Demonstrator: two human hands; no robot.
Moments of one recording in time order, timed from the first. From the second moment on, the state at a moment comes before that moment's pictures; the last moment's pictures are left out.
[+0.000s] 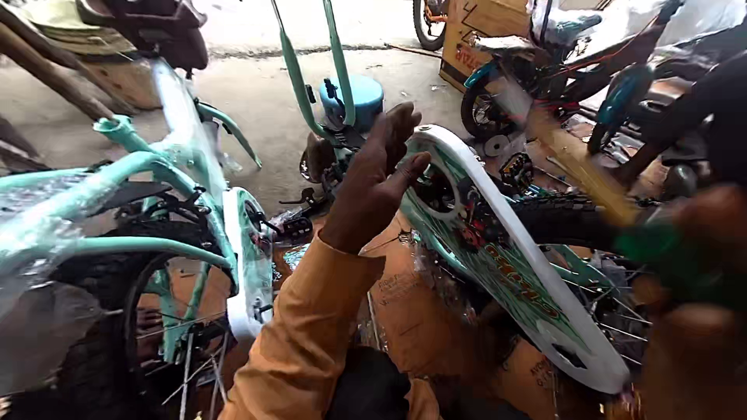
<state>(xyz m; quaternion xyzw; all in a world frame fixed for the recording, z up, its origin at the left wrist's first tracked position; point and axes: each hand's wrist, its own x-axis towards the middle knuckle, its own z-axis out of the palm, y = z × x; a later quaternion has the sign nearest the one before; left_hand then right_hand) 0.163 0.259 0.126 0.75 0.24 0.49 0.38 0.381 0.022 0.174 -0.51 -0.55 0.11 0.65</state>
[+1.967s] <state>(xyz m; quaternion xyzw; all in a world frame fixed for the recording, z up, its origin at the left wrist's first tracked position) 0.189 0.257 0.023 0.44 0.28 0.44 0.72 0.371 0.034 0.002 -0.49 -0.70 0.45 0.25</state>
